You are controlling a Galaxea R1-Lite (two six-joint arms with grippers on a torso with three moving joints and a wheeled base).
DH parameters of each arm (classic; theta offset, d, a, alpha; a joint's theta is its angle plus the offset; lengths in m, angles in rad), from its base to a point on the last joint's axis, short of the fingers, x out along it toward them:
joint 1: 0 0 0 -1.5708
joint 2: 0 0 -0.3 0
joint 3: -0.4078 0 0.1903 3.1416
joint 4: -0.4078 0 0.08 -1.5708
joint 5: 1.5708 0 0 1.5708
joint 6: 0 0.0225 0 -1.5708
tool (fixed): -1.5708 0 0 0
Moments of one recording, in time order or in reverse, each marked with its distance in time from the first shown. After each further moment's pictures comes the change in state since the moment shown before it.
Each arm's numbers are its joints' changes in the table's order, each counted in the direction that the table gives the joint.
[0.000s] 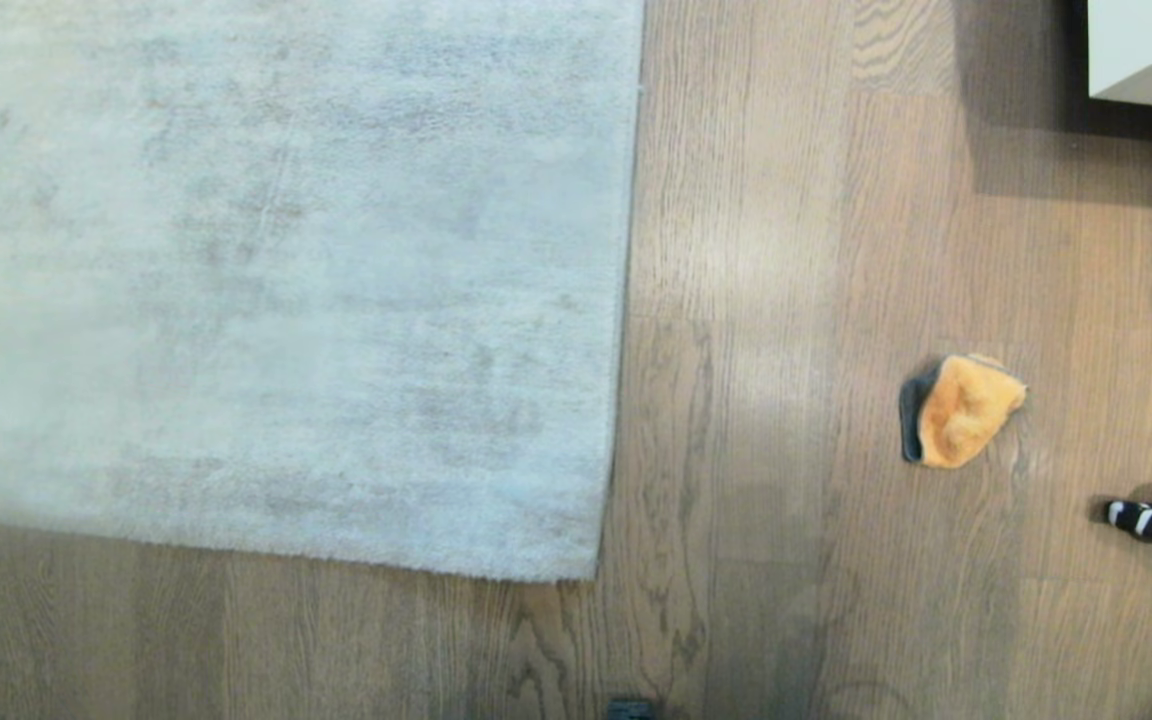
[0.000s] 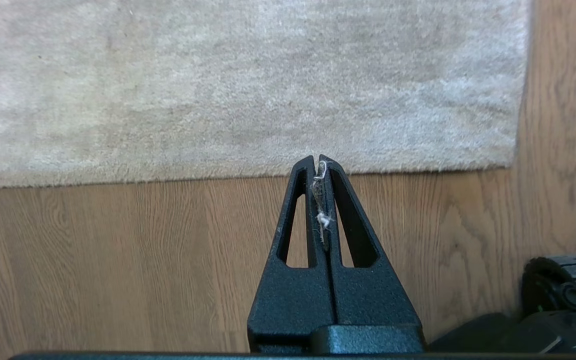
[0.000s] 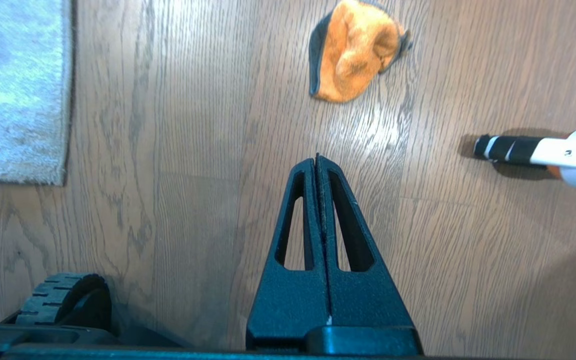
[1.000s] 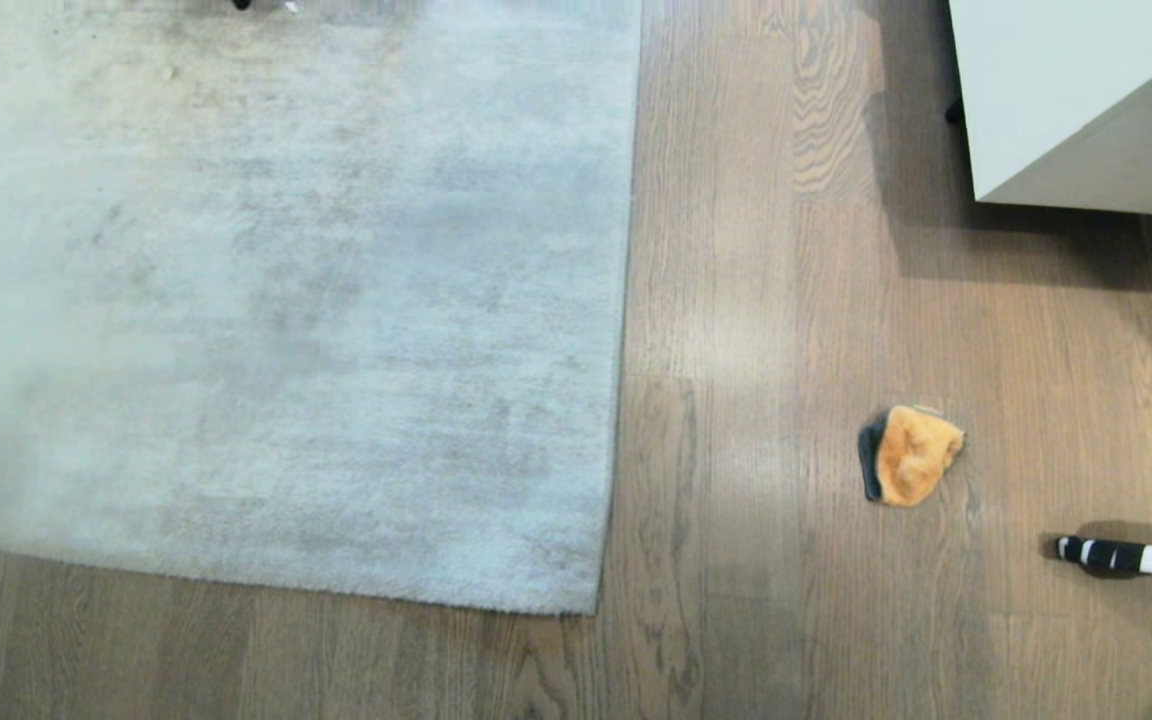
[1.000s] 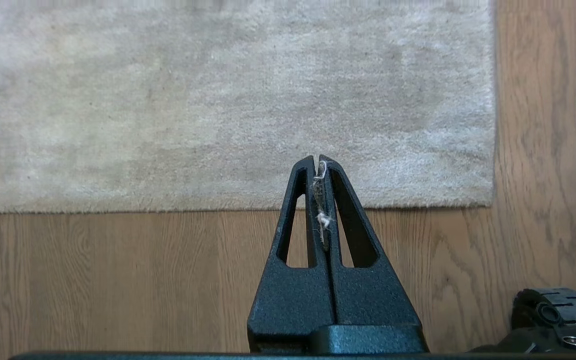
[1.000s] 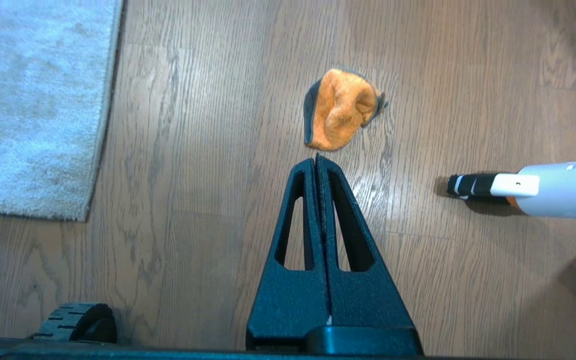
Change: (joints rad) left arm 0.000 0.000 0.000 -0.001 0.004 -0.015; right arm 0.000 0.000 0.000 0.000 0.000 -0.001
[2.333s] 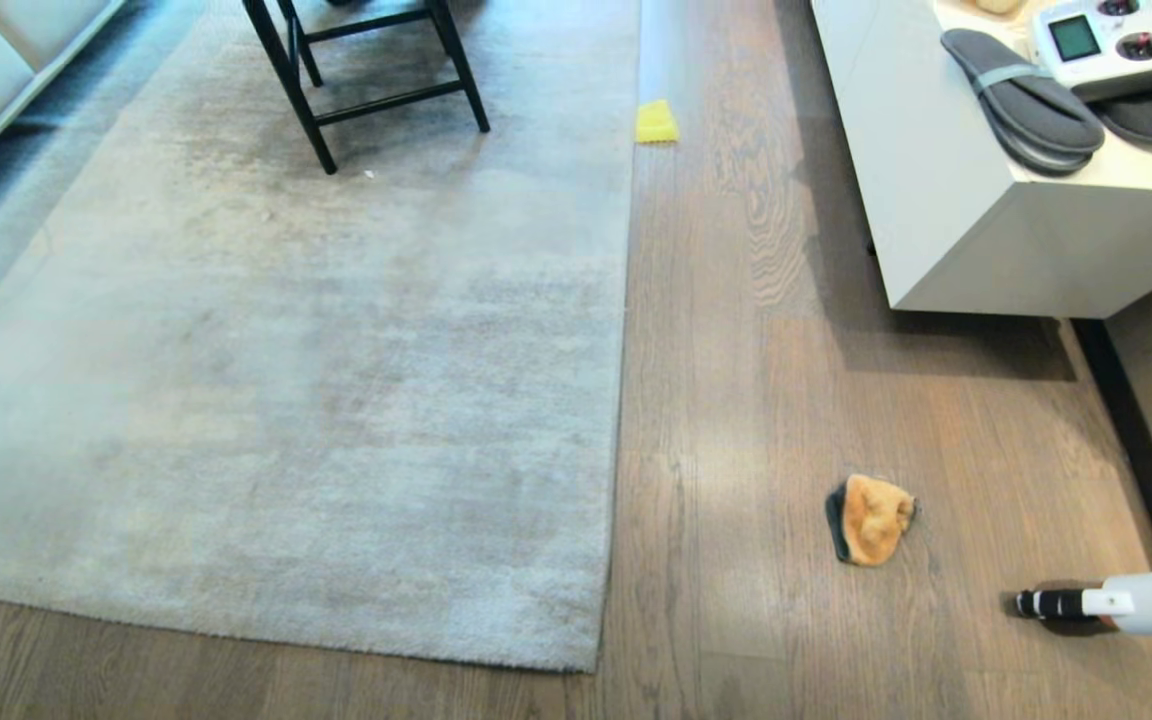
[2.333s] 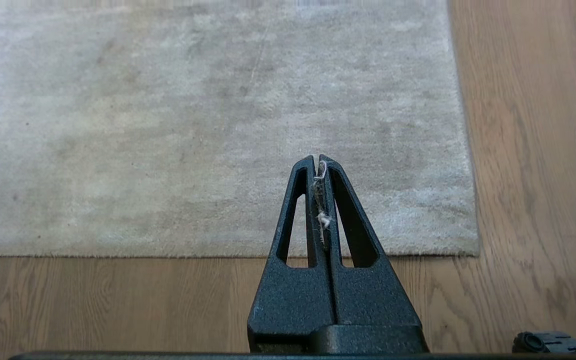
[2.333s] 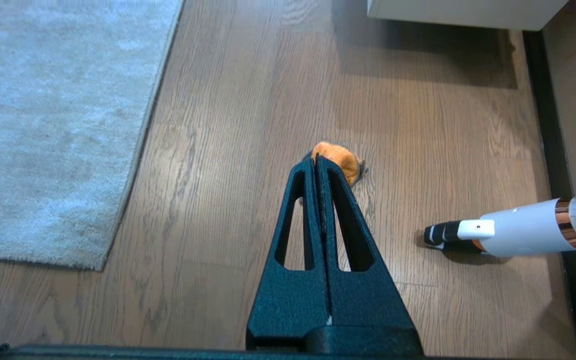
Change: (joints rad) left arm 0.000 0.000 0.000 0.002 0.000 0.000; right arm 0.000 0.000 0.000 0.000 0.000 0.000
